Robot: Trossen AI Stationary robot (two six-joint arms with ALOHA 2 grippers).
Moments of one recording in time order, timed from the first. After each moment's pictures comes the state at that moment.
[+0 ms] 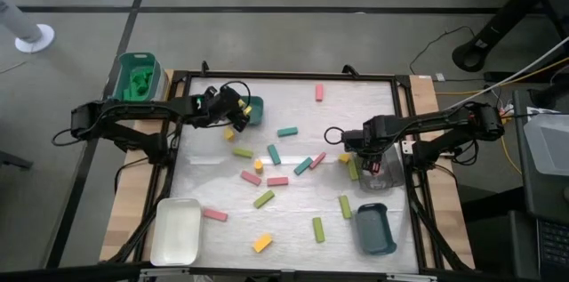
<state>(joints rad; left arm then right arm) 0.30 1.20 0.74 -0.43 -0.52 -0.33 0.00 1.38 0.89 -1.25 0.16 0.32</state>
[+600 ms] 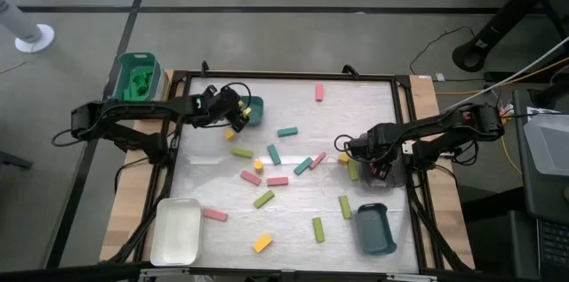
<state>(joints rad) 0.32 1.20 0.73 -0.43 -0.52 -0.25 0.00 1.38 0.68 -1.20 0.00 0.50</state>
